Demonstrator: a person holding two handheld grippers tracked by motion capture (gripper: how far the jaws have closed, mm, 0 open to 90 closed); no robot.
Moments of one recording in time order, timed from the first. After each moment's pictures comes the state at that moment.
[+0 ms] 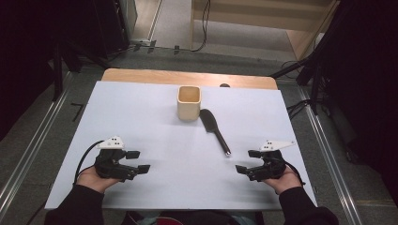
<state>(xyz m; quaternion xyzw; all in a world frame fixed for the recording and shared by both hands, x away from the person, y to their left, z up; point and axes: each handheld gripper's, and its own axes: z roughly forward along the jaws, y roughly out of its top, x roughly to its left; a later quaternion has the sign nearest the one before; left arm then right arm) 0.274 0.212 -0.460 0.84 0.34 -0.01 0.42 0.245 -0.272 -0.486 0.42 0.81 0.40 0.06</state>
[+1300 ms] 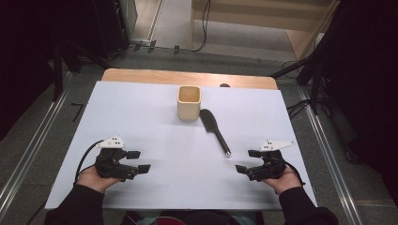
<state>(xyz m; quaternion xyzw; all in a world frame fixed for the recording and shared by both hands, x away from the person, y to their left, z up) 0.276 0.212 -0.461 0.84 0.34 -0.02 0.42 0.245 -0.271 -0.485 0.42 0.81 0.40 0.06</state>
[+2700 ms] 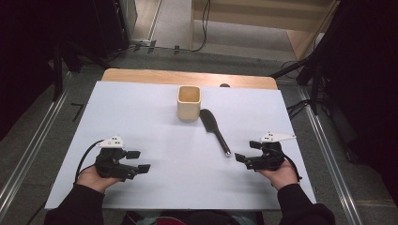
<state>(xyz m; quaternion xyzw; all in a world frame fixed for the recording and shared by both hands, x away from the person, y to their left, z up) 0.277 0.212 -0.461 0.84 0.34 -0.02 0.42 0.265 -0.269 -0.479 0.46 0.78 0.41 0.09</state>
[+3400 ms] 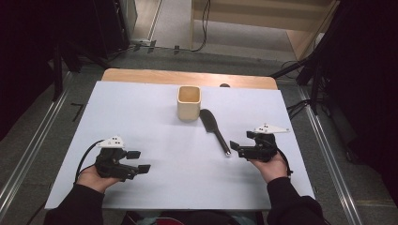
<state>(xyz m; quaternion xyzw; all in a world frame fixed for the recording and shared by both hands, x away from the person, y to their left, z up) 0.277 0.212 -0.461 0.84 0.34 -0.02 0.42 0.286 -0.251 -0.473 0.49 0.75 0.42 0.15</state>
